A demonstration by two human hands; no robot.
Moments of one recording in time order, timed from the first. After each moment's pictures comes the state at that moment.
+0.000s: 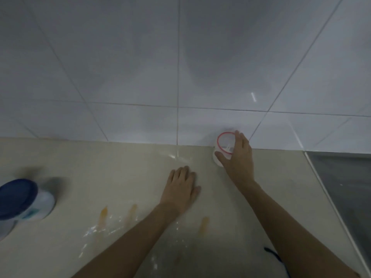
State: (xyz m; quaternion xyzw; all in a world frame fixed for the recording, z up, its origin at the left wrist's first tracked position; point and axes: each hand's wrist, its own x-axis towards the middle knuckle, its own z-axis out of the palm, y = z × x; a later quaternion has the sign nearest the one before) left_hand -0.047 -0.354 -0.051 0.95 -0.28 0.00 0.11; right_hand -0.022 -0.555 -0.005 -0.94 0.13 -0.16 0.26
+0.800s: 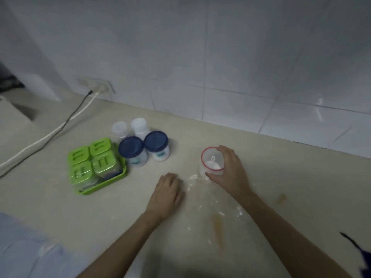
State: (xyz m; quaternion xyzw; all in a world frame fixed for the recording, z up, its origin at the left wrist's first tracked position) left_hand -0.202 -0.064 -0.026 0.99 -0.10 0.00 0.12; right_hand -0.132 -0.290 0.031 -0.92 -0.13 -0.07 0.36
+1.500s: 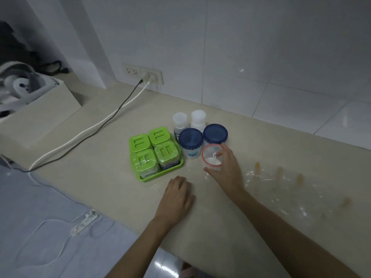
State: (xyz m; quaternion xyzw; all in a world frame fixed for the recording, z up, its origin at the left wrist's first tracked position) left_hand -0.269 0.093 -0.029 0.98 -0.06 0.03 0.18; right_hand -0.161 -0.085 0.006 -0.91 -0.13 -0.03 0.40
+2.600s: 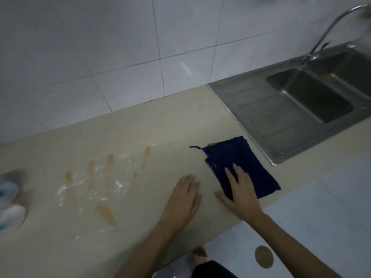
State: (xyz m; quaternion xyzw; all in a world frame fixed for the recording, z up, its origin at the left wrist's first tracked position) left_hand -0.345 -0.380 -0.041 0.84 -0.50 -0.02 0.20; right_hand -0.462 -0.570 -0.035 -0.96 0.24 -0.01 0.15
